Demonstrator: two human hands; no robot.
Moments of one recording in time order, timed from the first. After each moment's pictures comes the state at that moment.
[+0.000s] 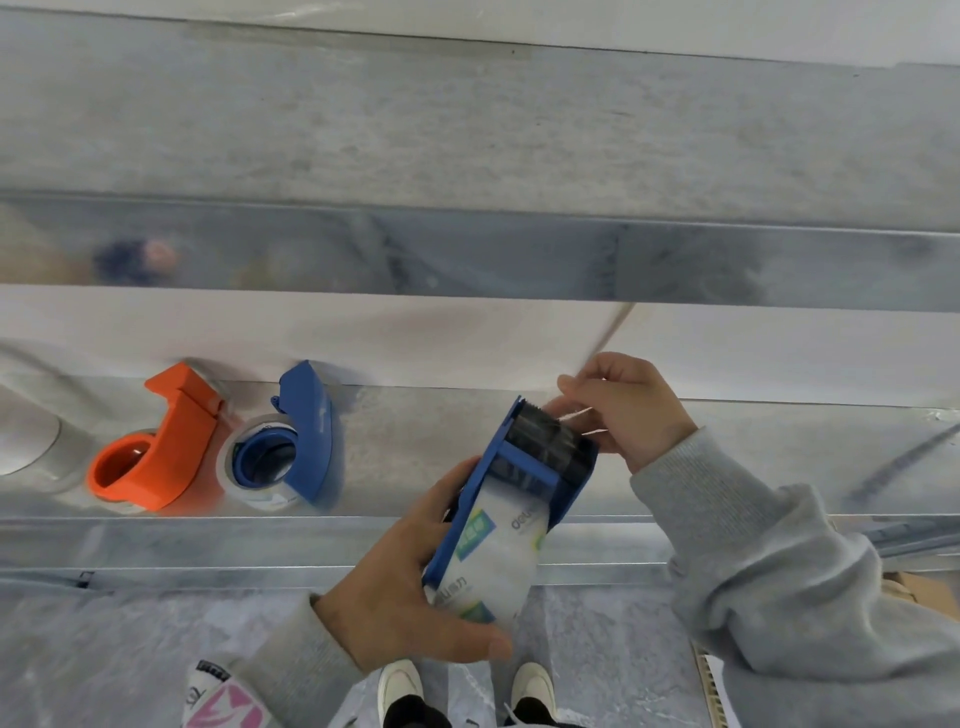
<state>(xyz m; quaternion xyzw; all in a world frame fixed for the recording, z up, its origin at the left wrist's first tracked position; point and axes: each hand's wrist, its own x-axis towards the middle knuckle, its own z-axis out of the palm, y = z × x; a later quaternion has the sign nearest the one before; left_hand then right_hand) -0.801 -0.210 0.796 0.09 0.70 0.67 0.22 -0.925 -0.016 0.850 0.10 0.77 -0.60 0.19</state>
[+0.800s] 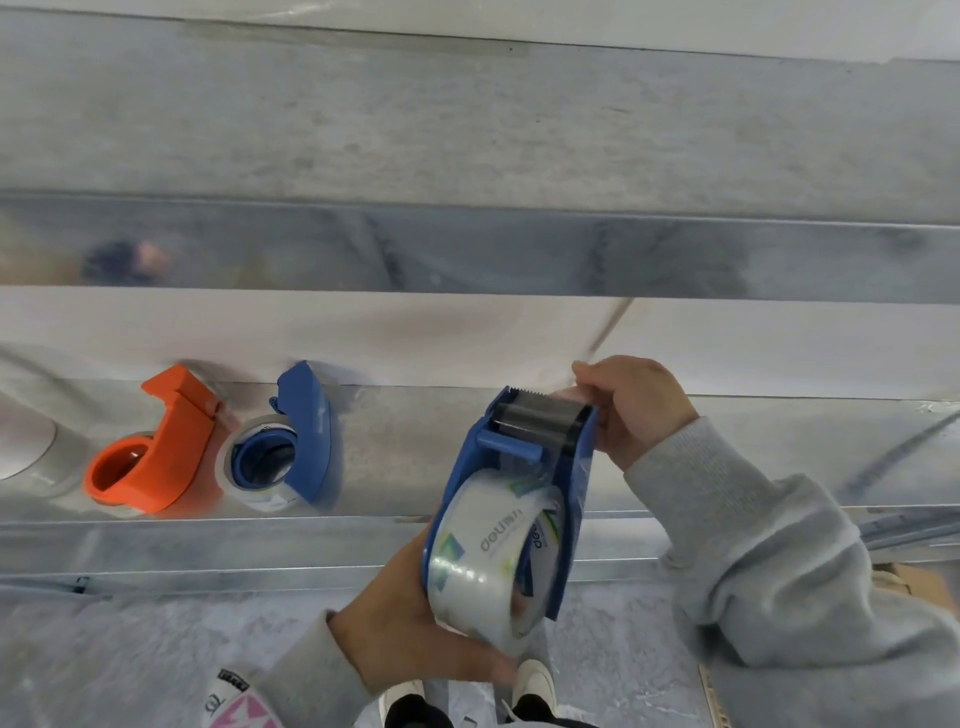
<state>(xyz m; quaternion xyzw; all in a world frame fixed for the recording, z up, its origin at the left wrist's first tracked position) -0.788 -0.207 0.774 0.06 0.68 0.69 0.23 -0.929 -0.016 0.841 0.19 0.64 -0.72 0.16</state>
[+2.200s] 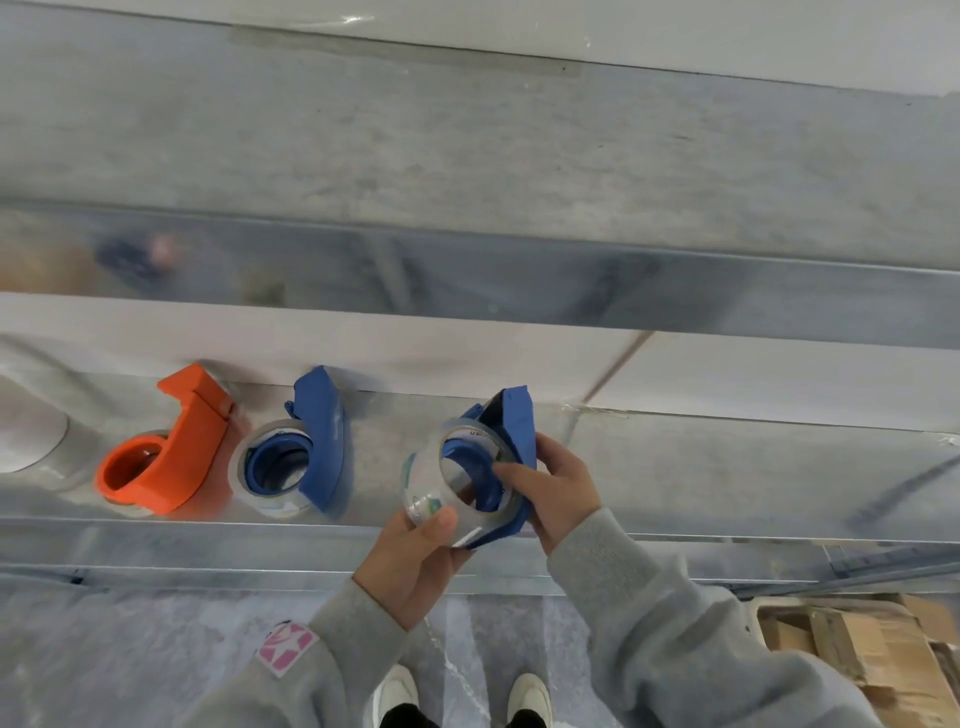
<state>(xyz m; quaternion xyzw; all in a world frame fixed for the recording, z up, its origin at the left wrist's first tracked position) -0.830 -0.207 0.730 -0.15 0.35 0.92 0.12 -0.899 -0.066 0.749 0.15 0.65 -0.71 0.21</state>
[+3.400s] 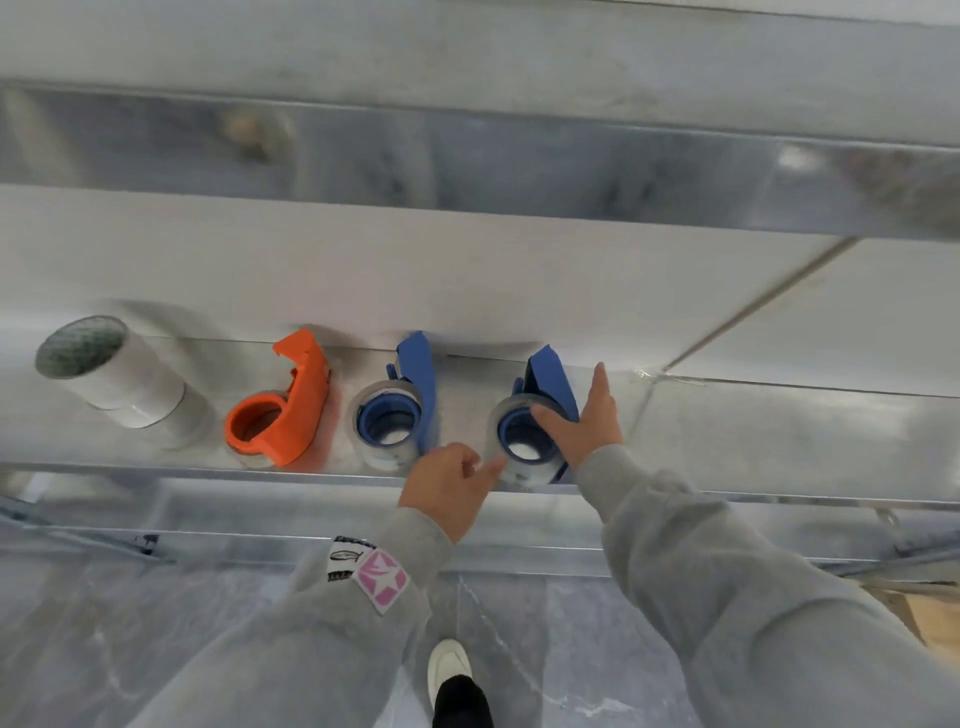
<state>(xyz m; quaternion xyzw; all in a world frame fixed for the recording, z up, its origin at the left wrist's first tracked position) -0.824 -0.293 0.709 -0.15 0.90 0.39 0.10 -0.908 -0.136 0.711 0.11 0.87 -0.47 0.11</state>
